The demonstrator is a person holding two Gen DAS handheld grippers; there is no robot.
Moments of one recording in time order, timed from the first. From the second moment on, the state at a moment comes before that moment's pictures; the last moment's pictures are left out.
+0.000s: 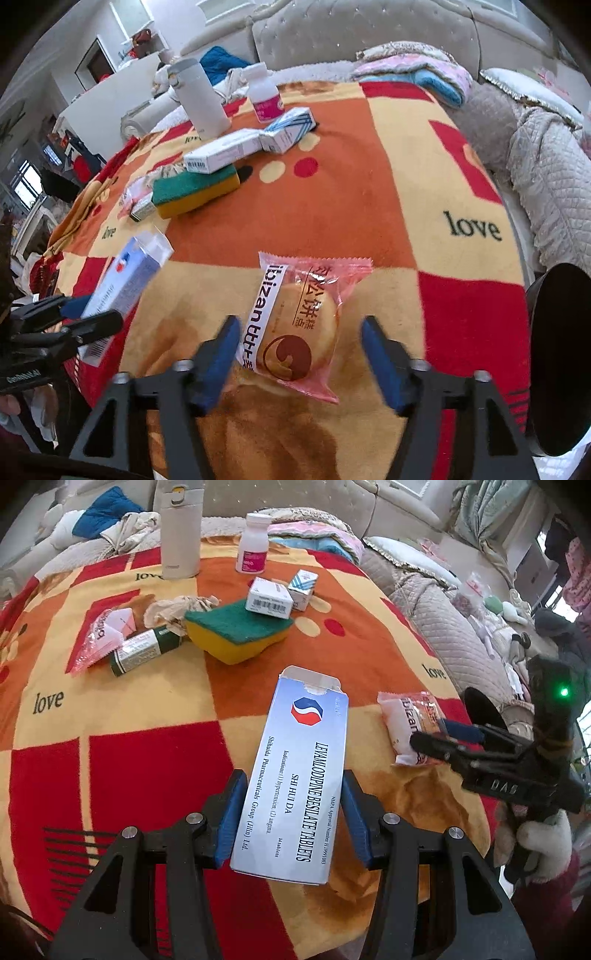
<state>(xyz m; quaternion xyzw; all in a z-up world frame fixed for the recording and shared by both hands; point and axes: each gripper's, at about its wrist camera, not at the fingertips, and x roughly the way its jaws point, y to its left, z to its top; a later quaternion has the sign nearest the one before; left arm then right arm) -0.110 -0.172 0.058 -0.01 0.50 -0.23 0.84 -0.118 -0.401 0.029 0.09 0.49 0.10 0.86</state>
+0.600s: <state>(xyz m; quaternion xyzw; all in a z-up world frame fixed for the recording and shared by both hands) -0.112 -0.174 0.071 -0.02 0.48 -0.23 0.85 -0.103 -0.390 0.017 0.08 0.49 0.07 0.87</state>
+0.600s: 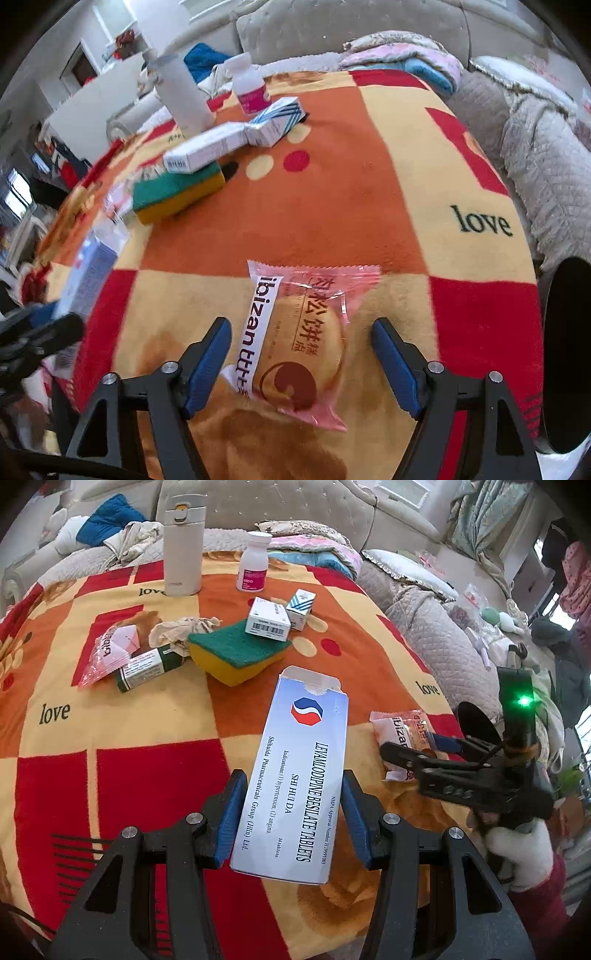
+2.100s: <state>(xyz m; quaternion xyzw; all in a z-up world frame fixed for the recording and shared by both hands) -0.100 -0.463 0.053 0.02 0.50 -0.41 0.76 -0.198 -0.630 0.017 0.15 0.46 -0.13 0.87</state>
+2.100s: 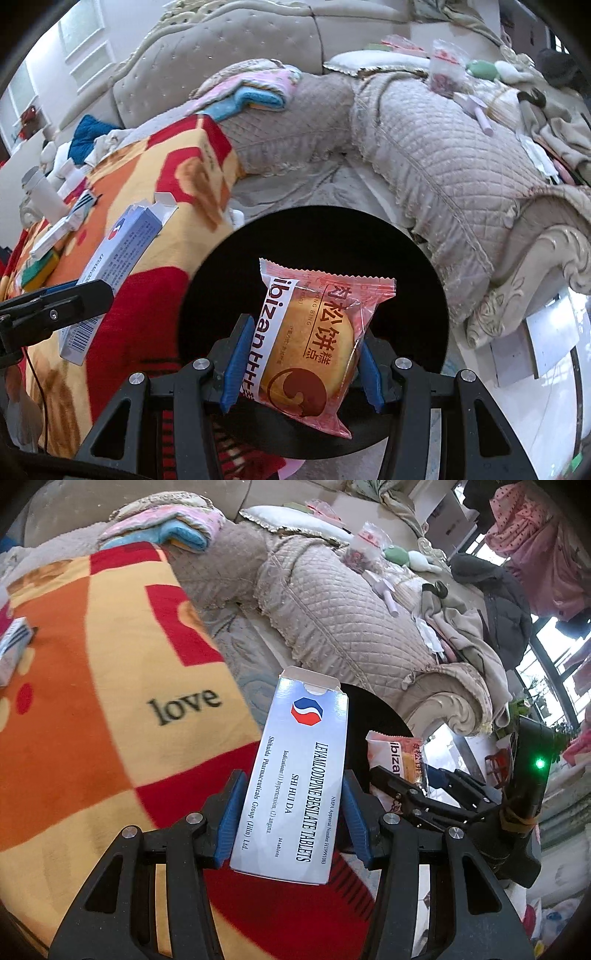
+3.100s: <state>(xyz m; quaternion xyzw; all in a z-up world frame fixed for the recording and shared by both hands) -0.092 -0.428 0.051 0.01 0.49 -0.37 0.79 -0.195 -0.608 0.013 0.15 0.45 -0.13 0.87</state>
